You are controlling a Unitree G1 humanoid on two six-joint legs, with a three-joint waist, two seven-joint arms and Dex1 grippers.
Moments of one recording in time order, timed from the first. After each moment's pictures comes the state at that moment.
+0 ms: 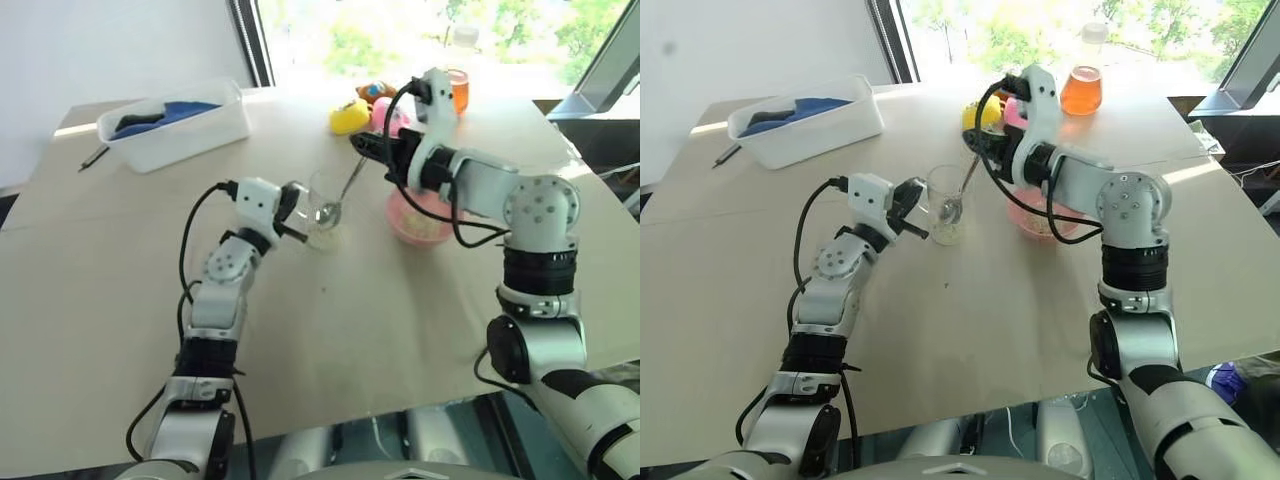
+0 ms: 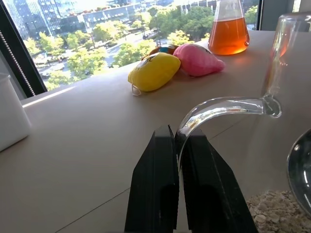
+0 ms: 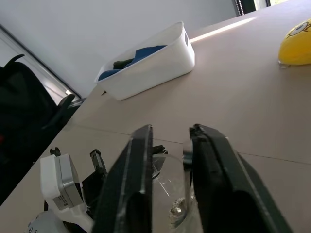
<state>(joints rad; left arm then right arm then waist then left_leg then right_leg) -0.44 0.30 0.05 0.14 -0.10 0.04 -0.38 -0.97 -0.15 -0.13 -0.02 0.96 1.12 -0.01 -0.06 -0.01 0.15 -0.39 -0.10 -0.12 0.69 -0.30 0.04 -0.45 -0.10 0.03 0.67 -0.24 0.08</state>
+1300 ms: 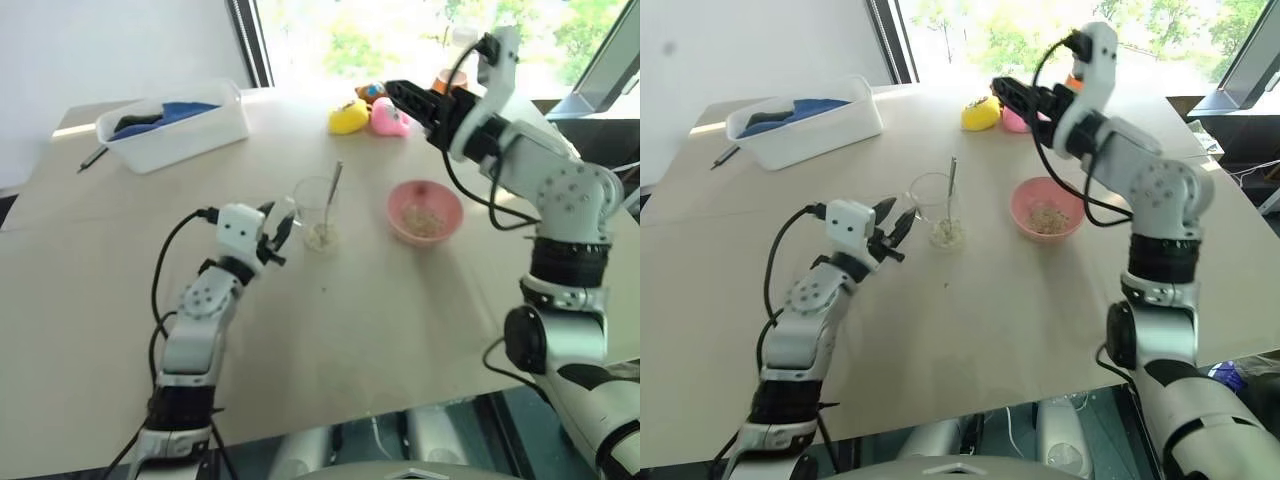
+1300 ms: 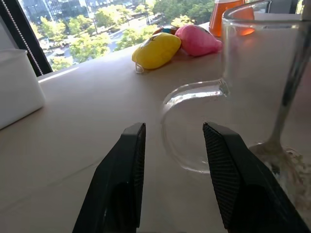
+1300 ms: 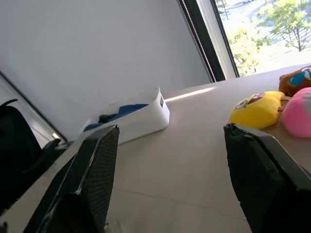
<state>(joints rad) -0.13 0.38 0.09 -0.23 -0.14 0.19 -0.38 -0.86 -0.32 -0.22 -0.06 0.80 0.93 0.22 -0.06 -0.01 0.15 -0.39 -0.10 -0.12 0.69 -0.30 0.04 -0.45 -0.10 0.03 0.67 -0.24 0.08</state>
